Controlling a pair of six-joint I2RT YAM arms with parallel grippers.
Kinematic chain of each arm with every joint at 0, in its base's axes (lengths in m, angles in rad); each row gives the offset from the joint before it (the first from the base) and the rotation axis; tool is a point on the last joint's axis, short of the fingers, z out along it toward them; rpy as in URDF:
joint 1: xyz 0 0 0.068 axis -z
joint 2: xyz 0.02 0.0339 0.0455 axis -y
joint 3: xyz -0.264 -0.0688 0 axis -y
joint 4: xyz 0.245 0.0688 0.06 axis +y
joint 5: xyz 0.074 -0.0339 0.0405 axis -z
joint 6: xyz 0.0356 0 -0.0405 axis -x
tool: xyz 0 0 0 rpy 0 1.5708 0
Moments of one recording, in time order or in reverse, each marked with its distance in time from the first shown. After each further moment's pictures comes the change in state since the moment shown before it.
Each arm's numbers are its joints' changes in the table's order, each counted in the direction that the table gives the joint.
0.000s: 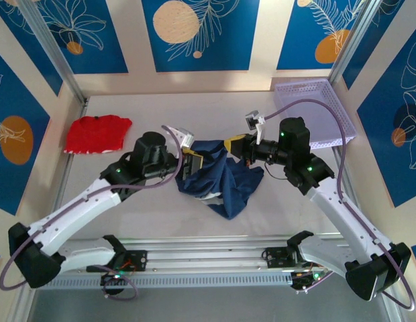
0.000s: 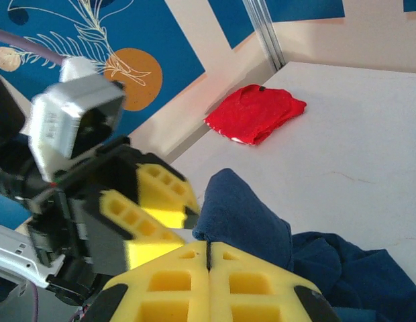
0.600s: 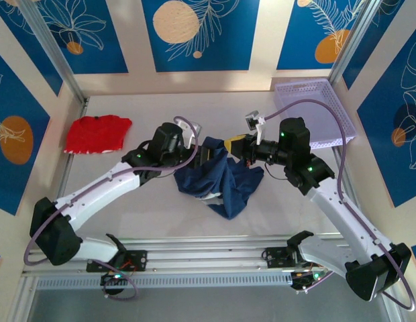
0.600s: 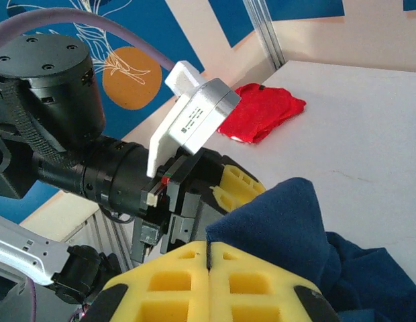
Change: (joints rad) left arm -0.043 -0.208 0.081 -0.023 -0.038 0.082; right arm 0.000 0.005 0.000 0.009 0.005 0.005
